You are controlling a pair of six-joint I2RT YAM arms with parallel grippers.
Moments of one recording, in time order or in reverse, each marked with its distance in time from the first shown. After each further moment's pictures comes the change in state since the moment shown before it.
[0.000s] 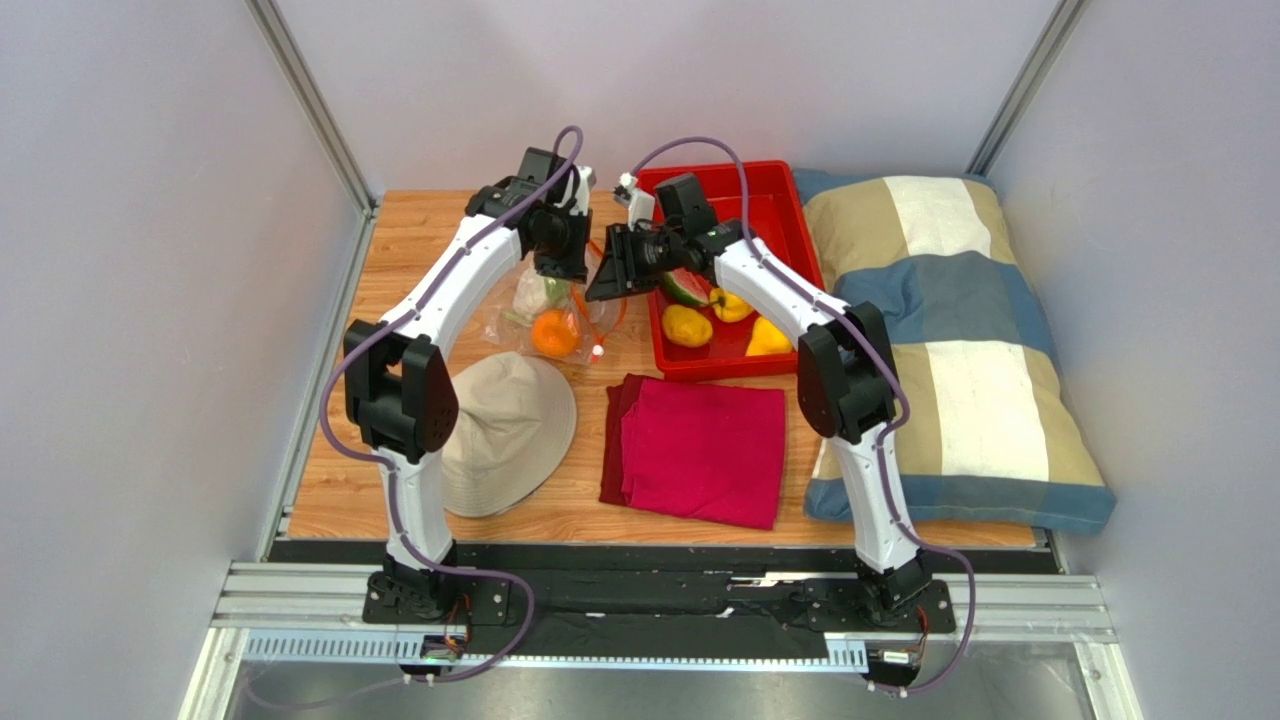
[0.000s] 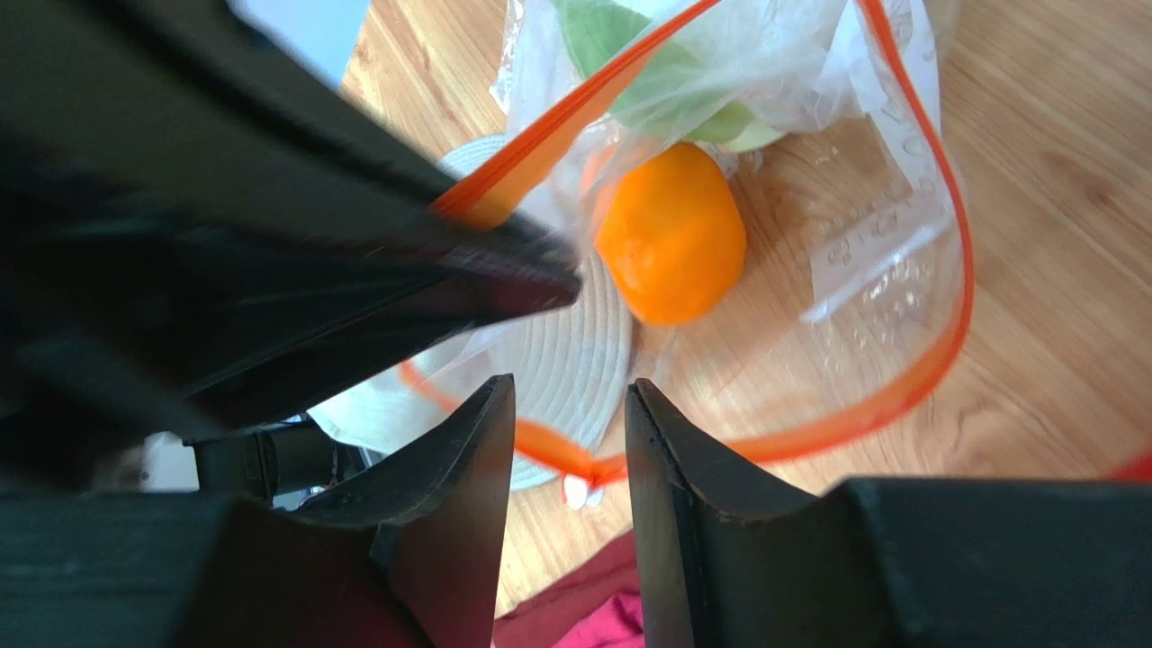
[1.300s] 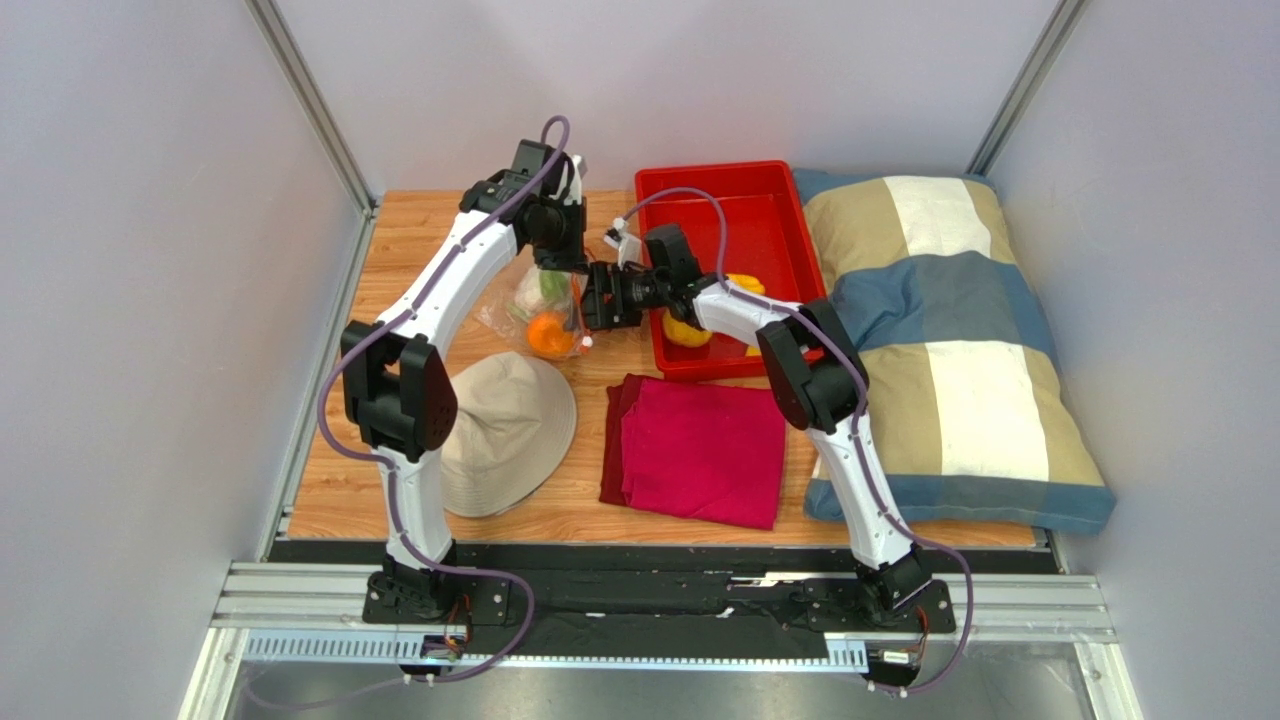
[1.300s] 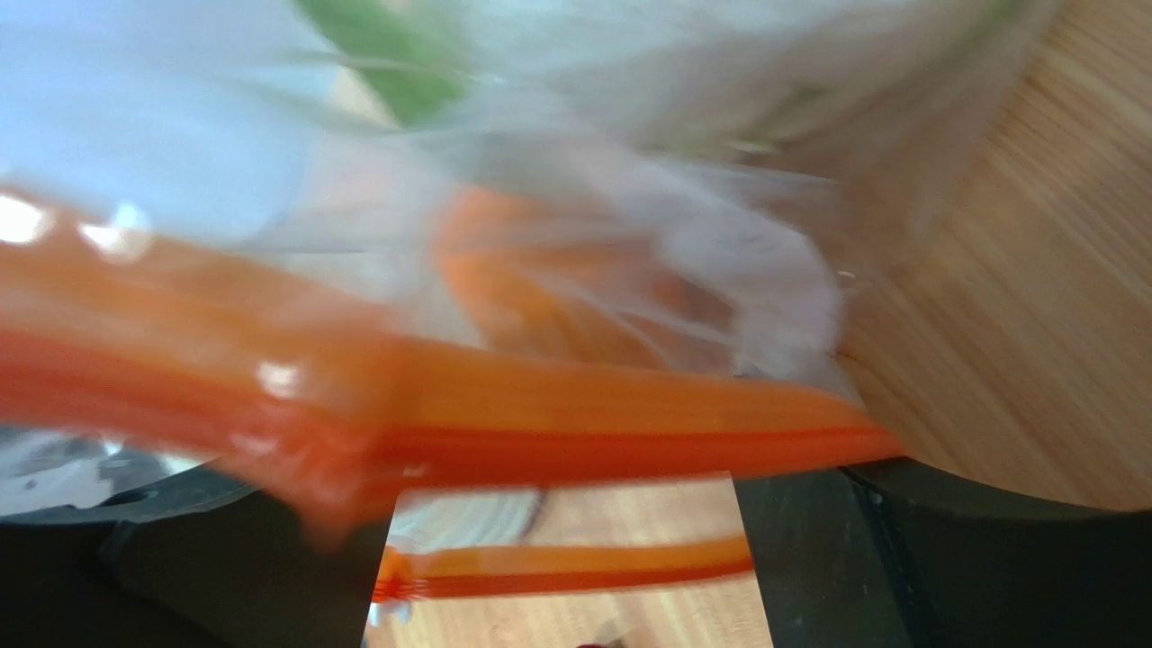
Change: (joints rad) left arm 0.012 0.001 0.037 0.009 0.024 -0.098; right arm 0.034 0.188 -0.153 0.481 -0.094 0.142
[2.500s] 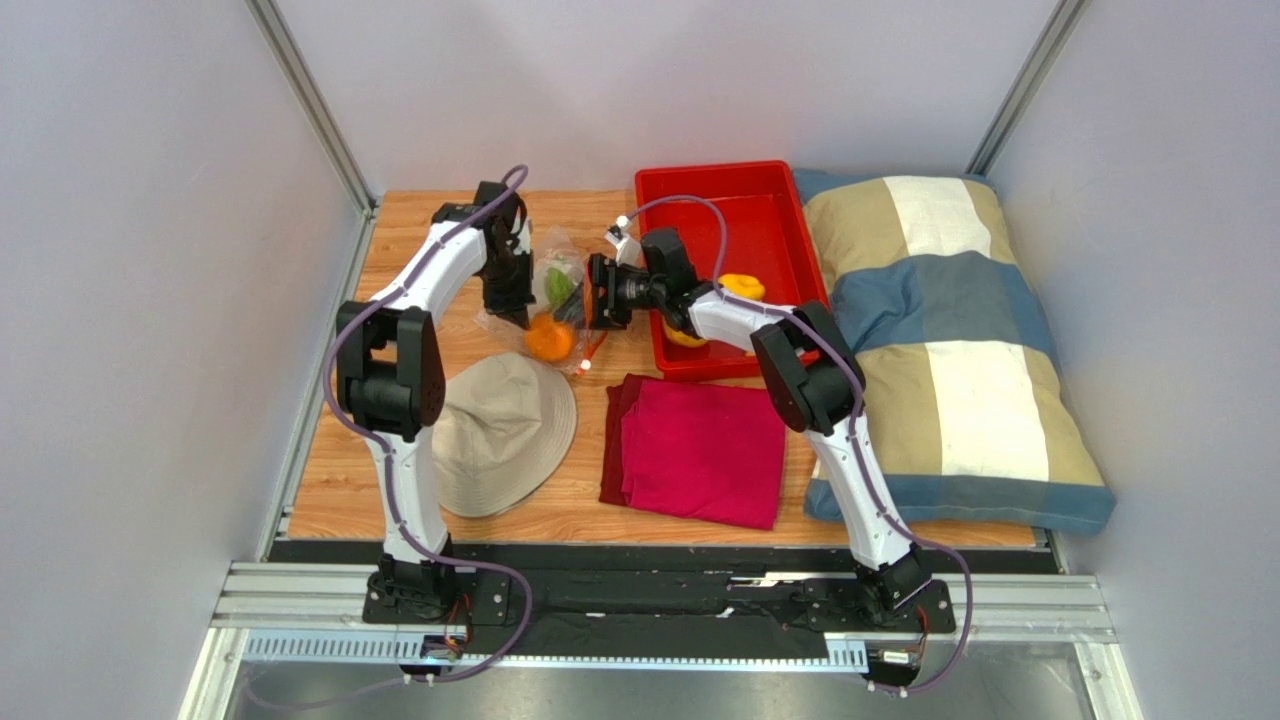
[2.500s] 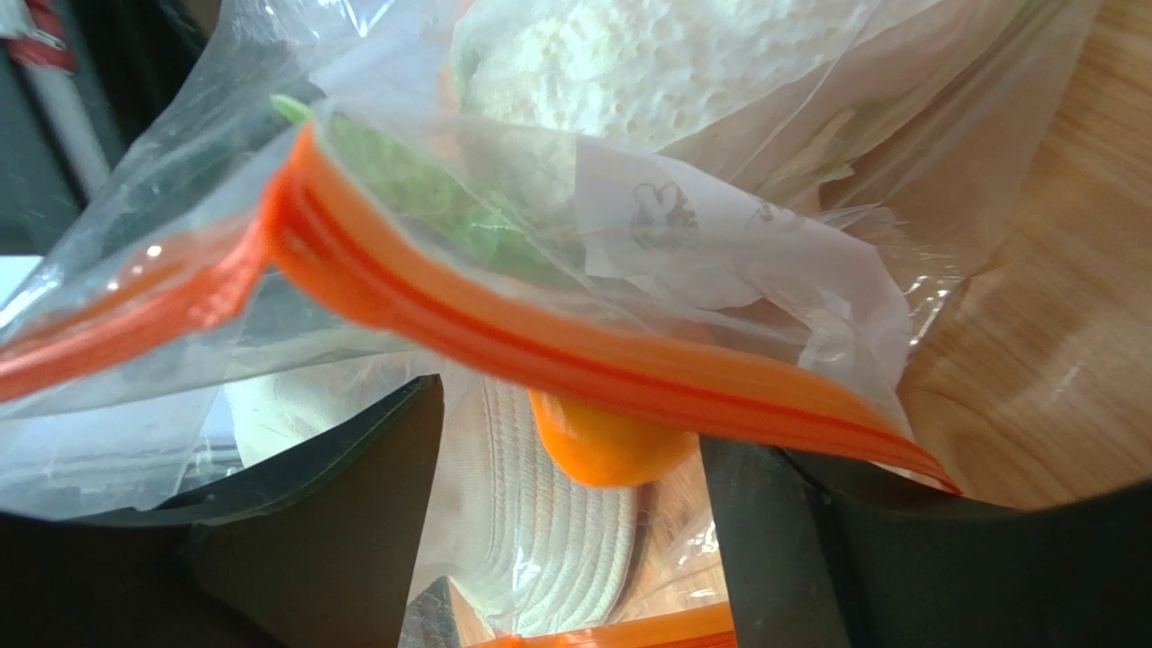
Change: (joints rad) left arm 0.183 0.069 -0.155 -0.117 -0.040 0.064; right arm 0.017 0.001 -0.072 0.226 0.043 0.301
